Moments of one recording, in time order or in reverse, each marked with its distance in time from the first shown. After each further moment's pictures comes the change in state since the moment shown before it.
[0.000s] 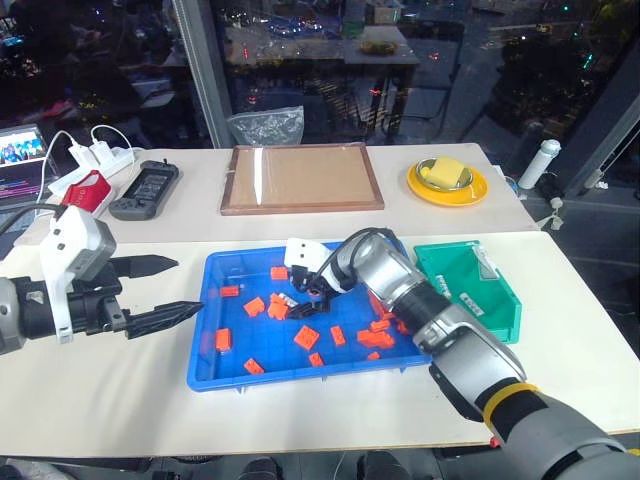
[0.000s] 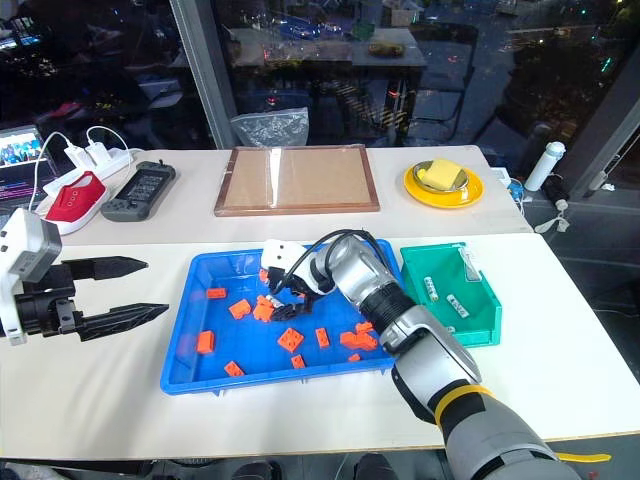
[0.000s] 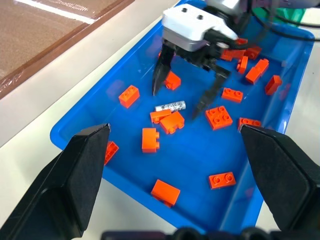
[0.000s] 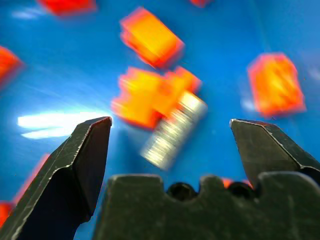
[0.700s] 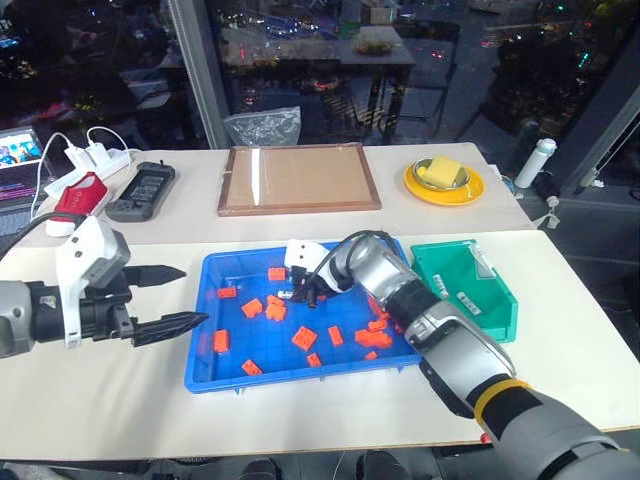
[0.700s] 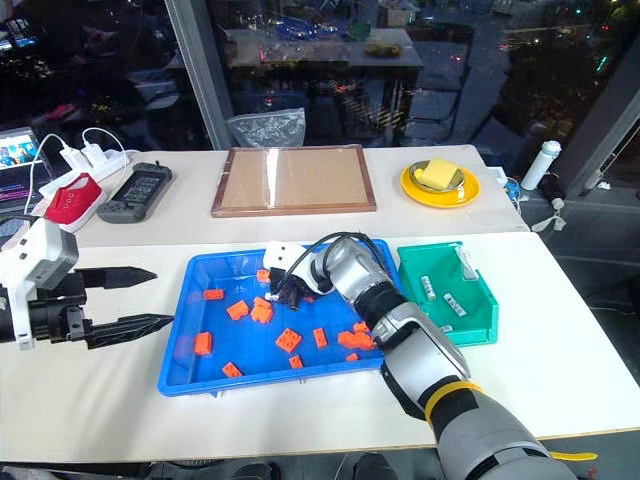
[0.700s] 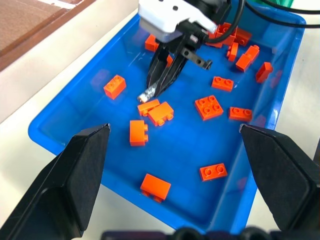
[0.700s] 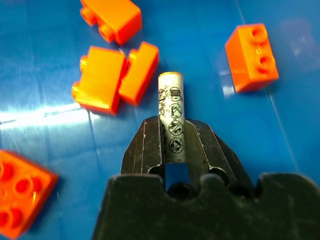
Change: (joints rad) left arm 0.001 0.016 -0.055 0.000 0.021 -0.004 -0.032; right arm 0.008 -0.001 -0.045 0.050 -0.045 -0.060 0.003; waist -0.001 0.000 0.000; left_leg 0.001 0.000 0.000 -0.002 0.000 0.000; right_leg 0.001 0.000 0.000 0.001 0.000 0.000
